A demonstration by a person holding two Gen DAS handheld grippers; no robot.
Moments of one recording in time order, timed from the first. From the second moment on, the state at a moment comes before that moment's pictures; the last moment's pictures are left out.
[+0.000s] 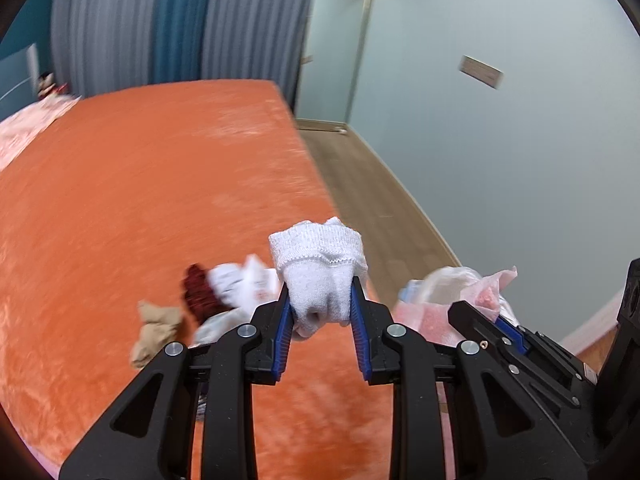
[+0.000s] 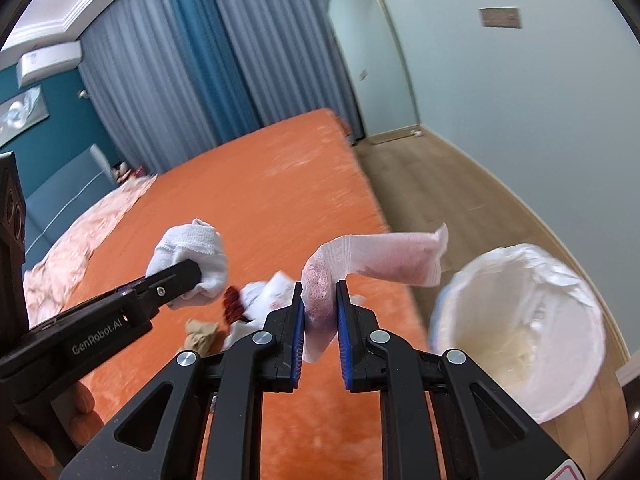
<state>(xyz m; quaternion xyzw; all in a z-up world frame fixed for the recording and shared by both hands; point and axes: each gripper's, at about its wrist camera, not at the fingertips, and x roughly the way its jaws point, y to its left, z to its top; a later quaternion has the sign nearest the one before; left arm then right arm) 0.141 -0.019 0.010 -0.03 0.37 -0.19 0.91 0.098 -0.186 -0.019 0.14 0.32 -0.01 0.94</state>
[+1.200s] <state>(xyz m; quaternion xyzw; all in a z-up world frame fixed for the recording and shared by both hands) 0.128 -0.220 -0.008 0.06 0.37 -0.31 0.87 0.048 -0.351 -0.052 0.23 0.30 -0.17 0.91</state>
